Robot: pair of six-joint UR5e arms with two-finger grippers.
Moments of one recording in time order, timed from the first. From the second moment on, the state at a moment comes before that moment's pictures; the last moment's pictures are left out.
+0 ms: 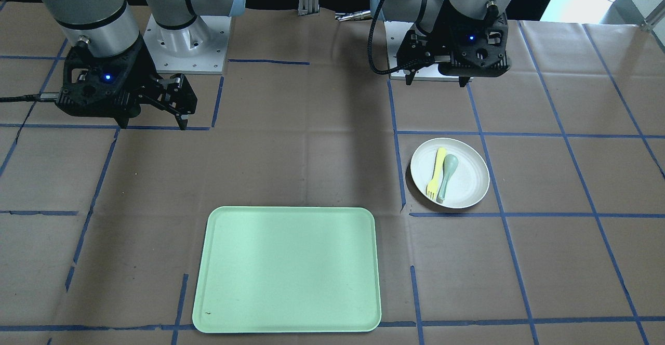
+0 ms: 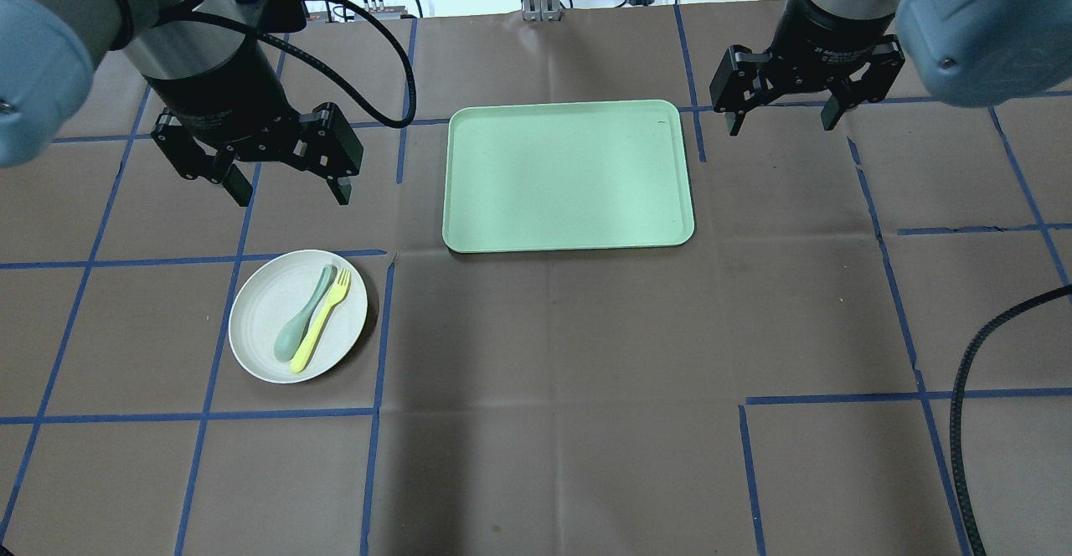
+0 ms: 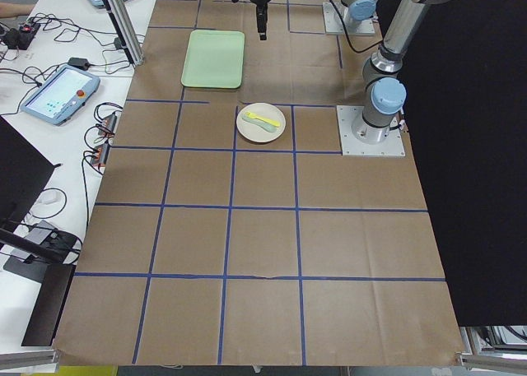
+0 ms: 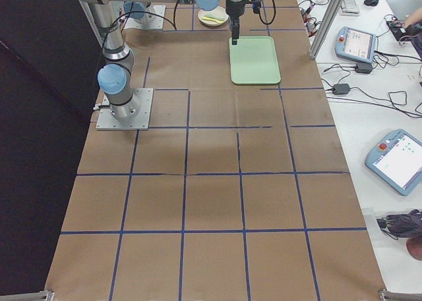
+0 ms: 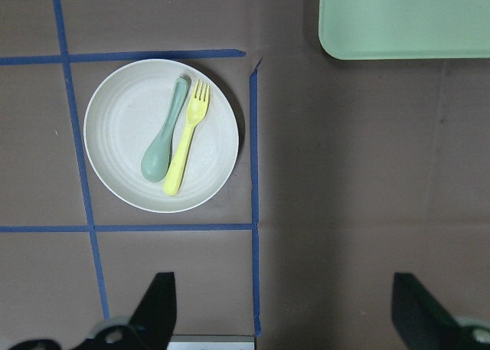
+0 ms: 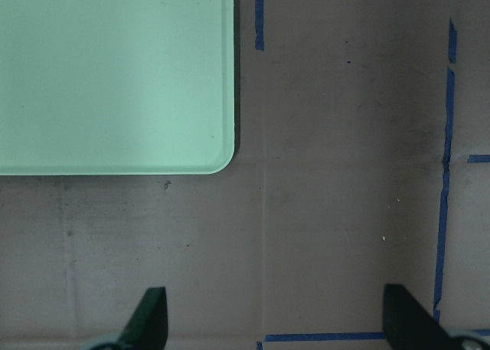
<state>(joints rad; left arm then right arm) -1.62 -1.55 -1.54 -1.72 1.58 -0.02 1.59 -1.52 1.56 -1.66 -1.59 0.02</state>
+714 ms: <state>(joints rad) -1.63 -1.54 -1.55 -1.72 1.57 -0.02 1.59 -1.52 1.56 -1.66 -1.59 0.02</state>
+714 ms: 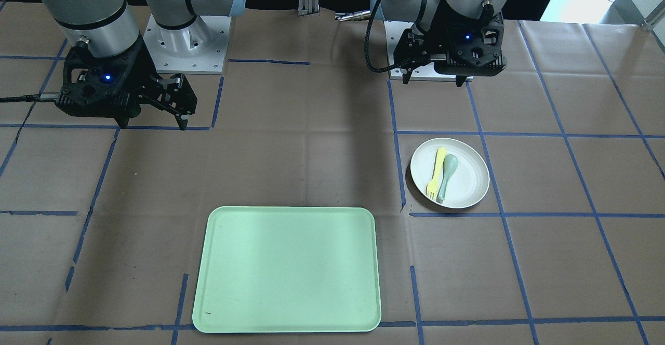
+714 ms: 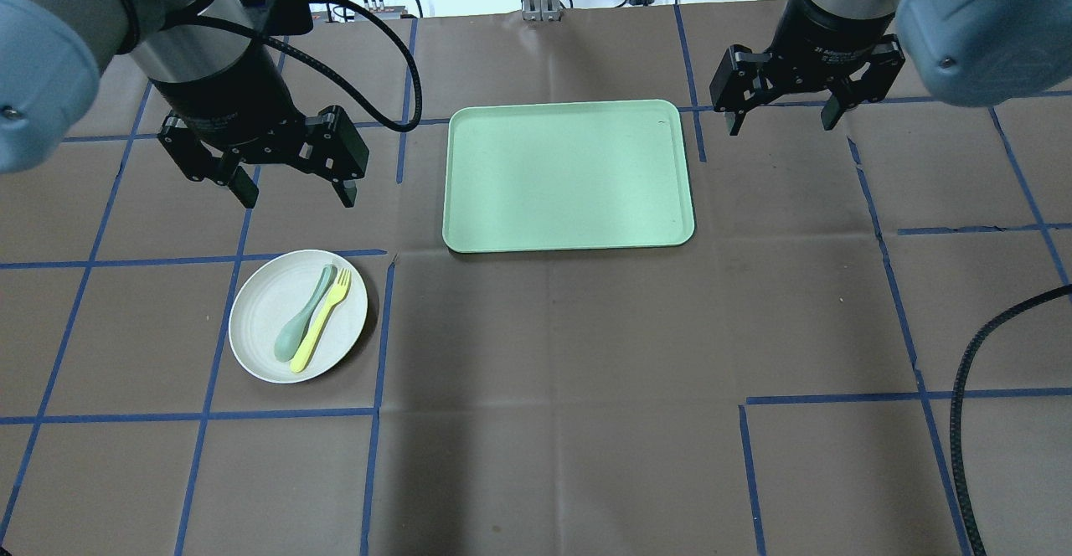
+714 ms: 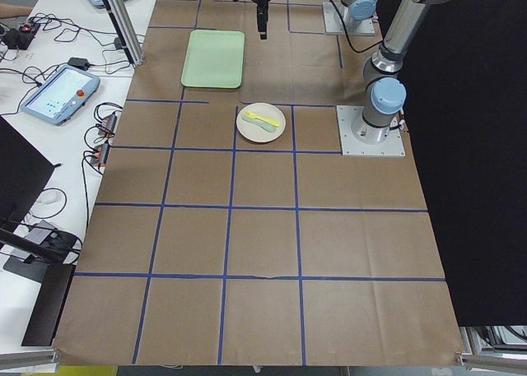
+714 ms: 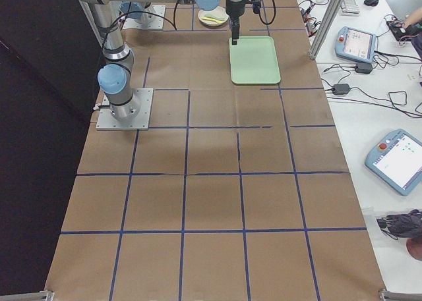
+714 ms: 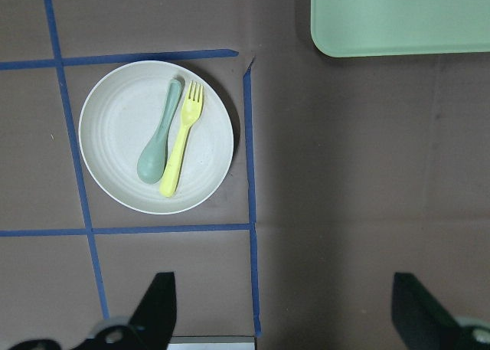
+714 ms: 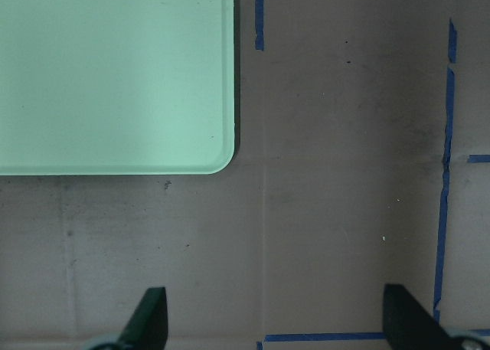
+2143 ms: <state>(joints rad) -1.31 -1.53 -1.79 -1.53 1.57 0.47 1.59 -1.52 1.56 -1.66 -1.59 0.02</state>
